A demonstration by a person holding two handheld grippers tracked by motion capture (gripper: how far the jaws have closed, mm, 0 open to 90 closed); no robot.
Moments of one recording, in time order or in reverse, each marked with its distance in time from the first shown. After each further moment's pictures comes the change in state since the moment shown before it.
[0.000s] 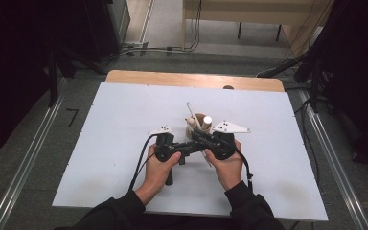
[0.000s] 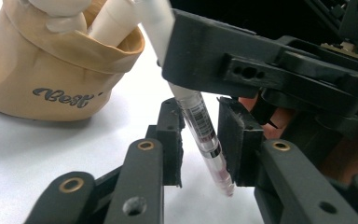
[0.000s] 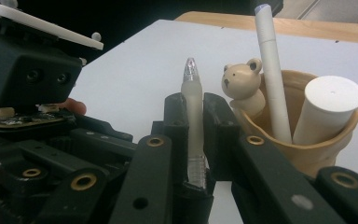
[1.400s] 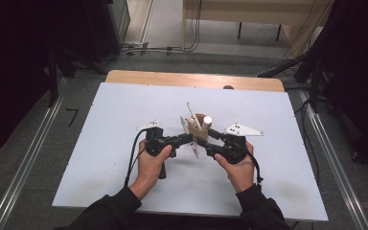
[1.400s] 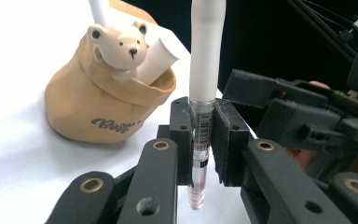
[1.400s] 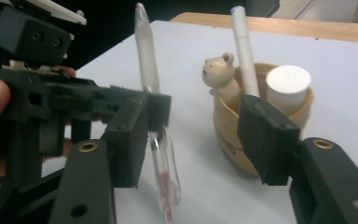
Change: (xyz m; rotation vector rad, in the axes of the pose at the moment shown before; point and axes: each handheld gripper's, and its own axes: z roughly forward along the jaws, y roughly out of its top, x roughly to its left) left arm 0.011 0.015 -0.022 -0.084 0.047 -0.006; right arm -0.012 -0.004 -0.028 0.002 -0.007 0.012
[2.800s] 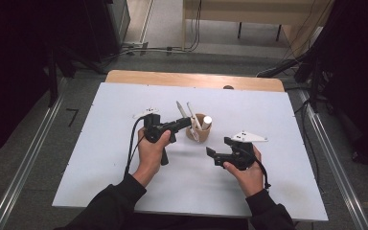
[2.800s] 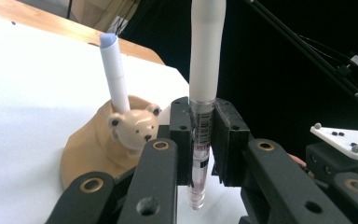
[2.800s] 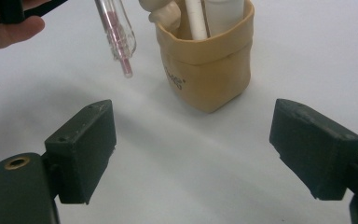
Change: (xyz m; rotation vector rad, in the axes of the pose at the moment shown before) left arm 0.004 0.034 0.006 -0.102 0.013 -0.001; right arm -0.027 -0.031 -0.005 0.116 -0.100 0.012
